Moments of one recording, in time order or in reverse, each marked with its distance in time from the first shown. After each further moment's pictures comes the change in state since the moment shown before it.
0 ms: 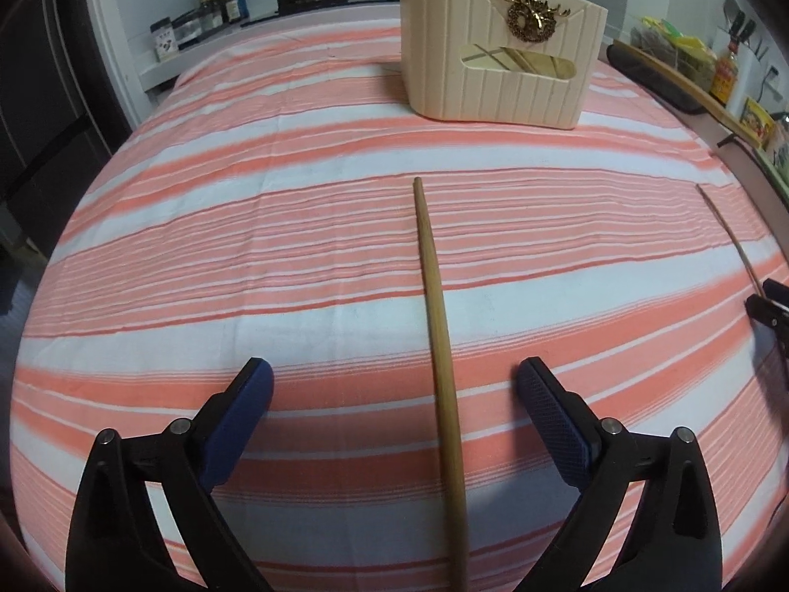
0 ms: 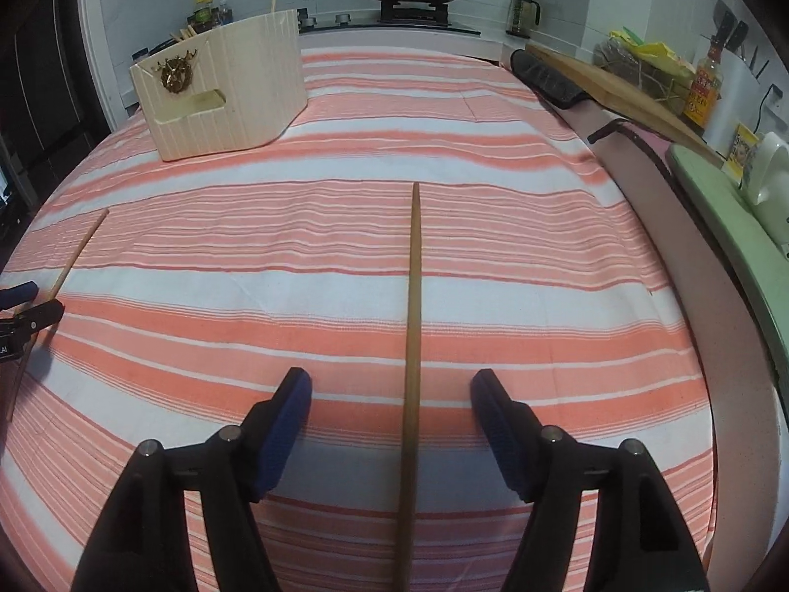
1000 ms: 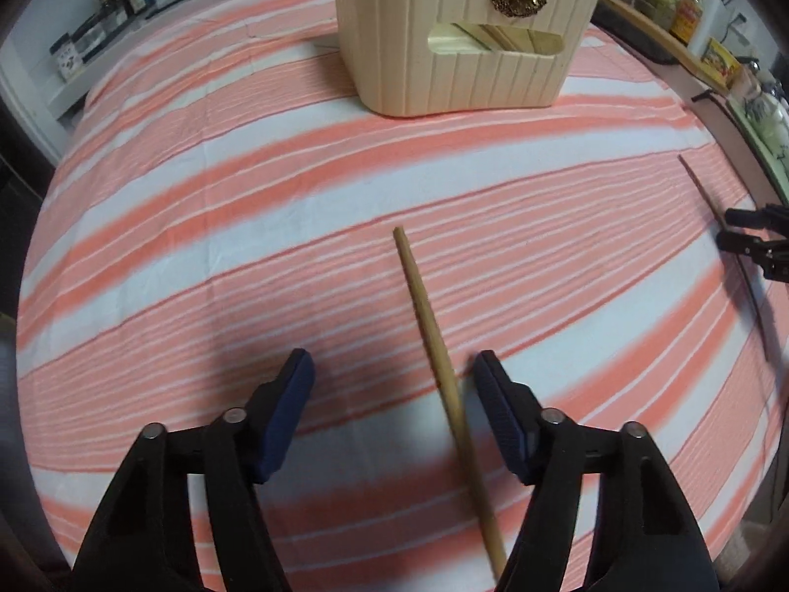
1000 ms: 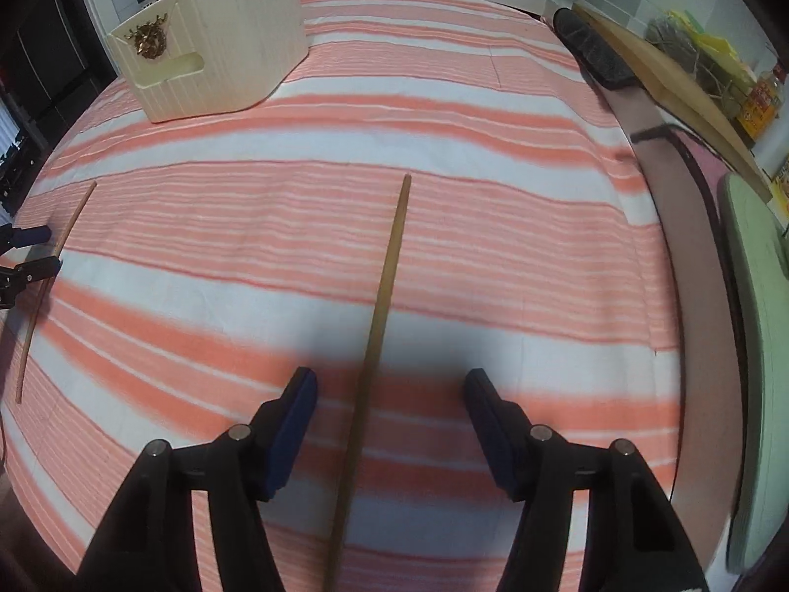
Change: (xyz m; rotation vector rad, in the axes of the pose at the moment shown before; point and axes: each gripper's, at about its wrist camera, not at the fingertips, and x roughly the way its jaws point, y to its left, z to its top) left arm 0.033 0.003 0.074 0.177 0.204 -0.137; right arm 0.038 -0.017 0.064 -0.092 0.238 0.064
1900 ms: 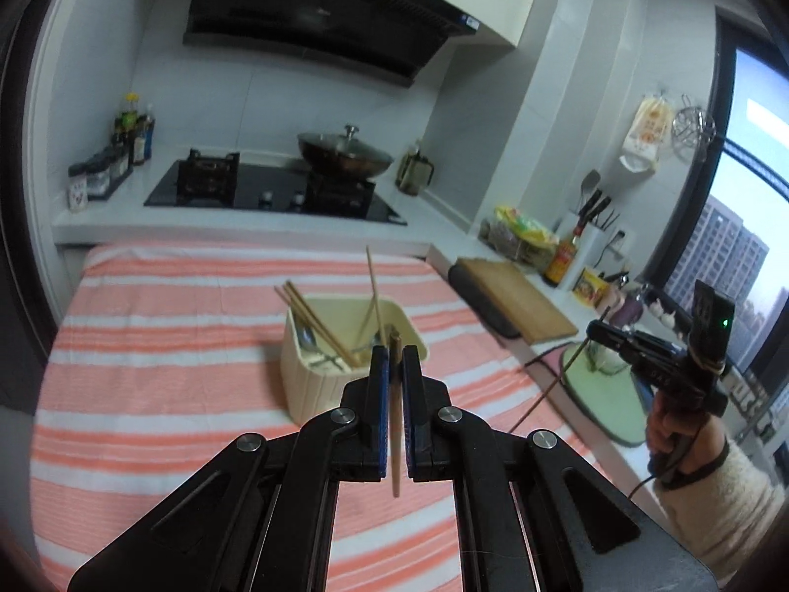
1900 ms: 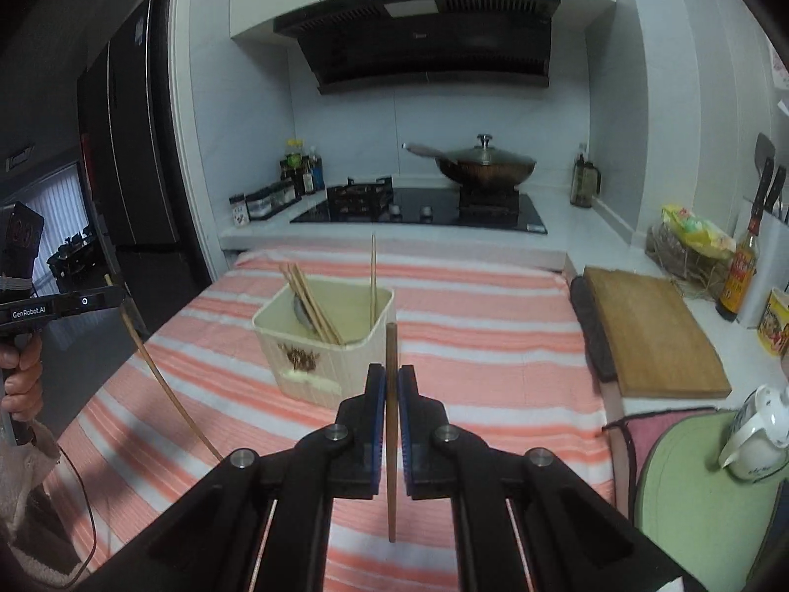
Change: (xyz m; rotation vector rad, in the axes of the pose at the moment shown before) left arm -0.253 0.034 0.055 -0.098 -0.652 -0.309; right arm -0.218 0.030 0.058 -0.044 -0.698 0.106
